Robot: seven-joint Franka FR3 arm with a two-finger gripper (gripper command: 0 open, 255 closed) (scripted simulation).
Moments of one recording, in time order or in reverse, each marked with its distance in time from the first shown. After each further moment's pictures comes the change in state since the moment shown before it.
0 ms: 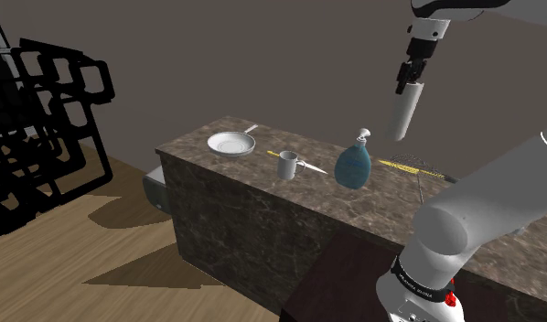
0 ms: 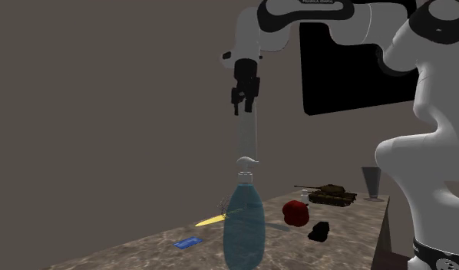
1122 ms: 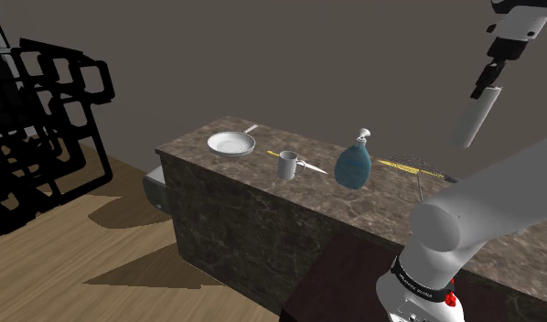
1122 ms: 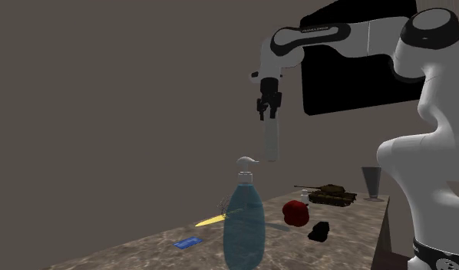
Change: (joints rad) arm -0.093 -0.058 -0.280 0.116 -0.098 -0.093 -0.385
